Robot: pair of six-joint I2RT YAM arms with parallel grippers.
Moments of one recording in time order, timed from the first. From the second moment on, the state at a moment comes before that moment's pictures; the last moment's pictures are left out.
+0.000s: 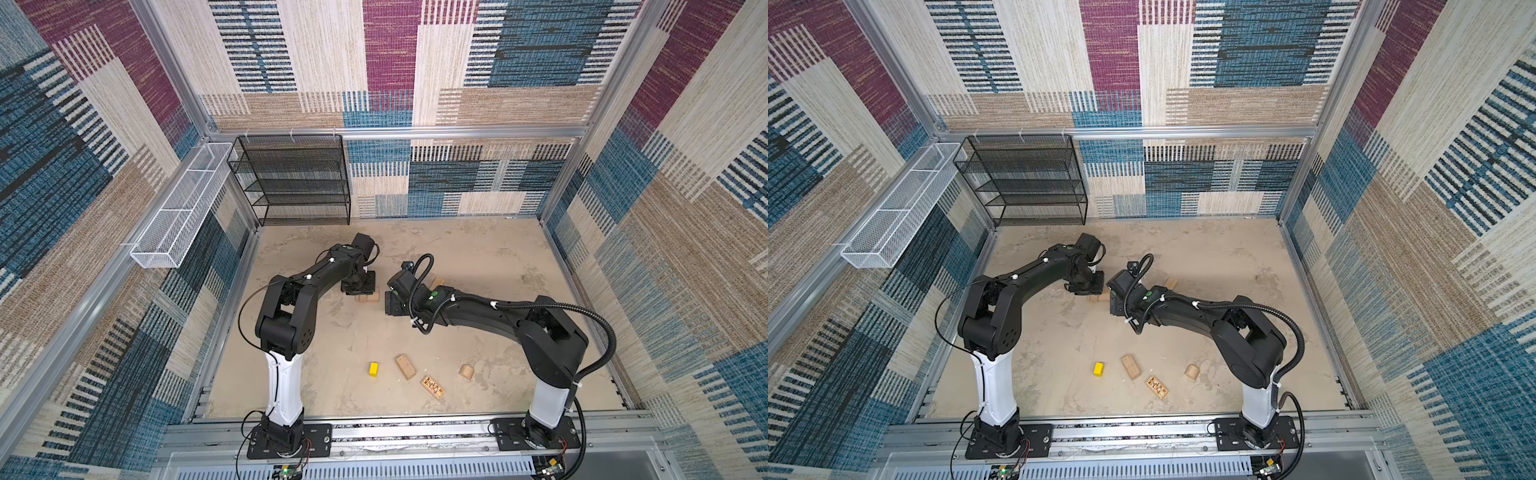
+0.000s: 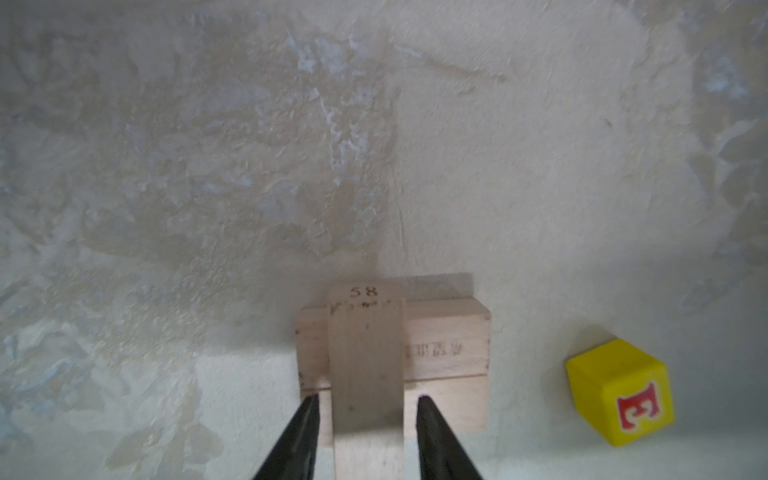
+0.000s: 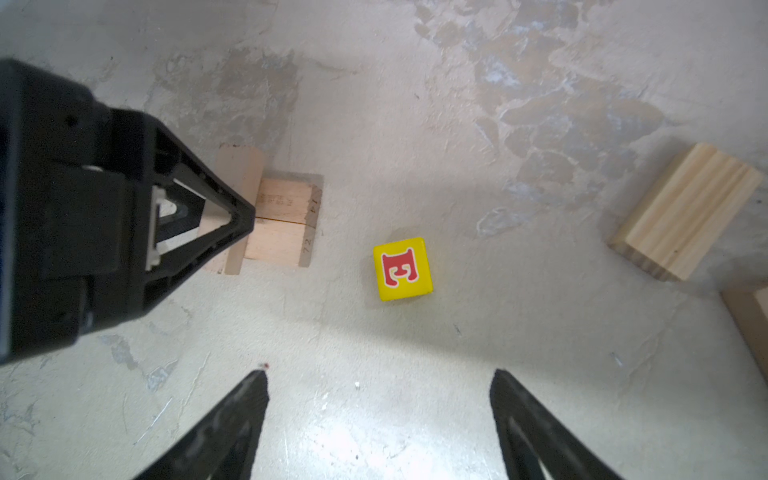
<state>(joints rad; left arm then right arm) -0.40 2.04 1.55 -0.82 0.00 -0.34 0.86 1.84 1.25 -0.35 0.28 0.69</state>
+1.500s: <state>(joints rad) -0.40 0.96 0.99 -0.71 0.13 -0.05 0.58 1.29 0.95 -0.28 -0.01 -0.07</state>
